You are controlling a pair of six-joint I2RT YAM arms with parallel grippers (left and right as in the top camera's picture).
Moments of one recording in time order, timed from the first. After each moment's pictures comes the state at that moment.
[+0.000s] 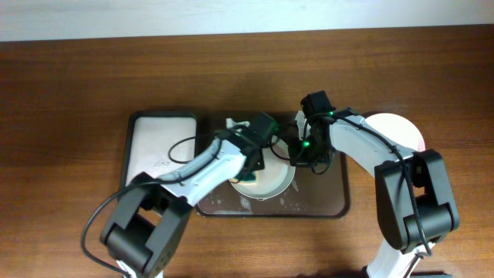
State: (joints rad) left arm -0.66 1.91 1.26 -0.71 -0.19 -0.78; right arm 0.27 1.90 1.18 -0.75 -0.32 0.24
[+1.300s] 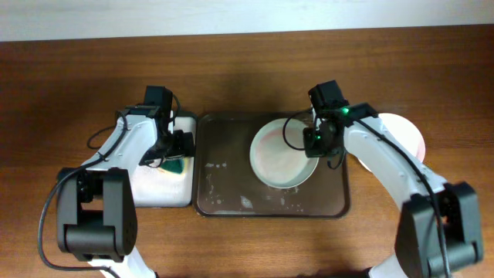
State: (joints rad) left arm -0.09 1.89 1.26 -0.86 -0.02 -0.23; right arm 0.27 1.70 1.22 -0.87 0.04 0.22
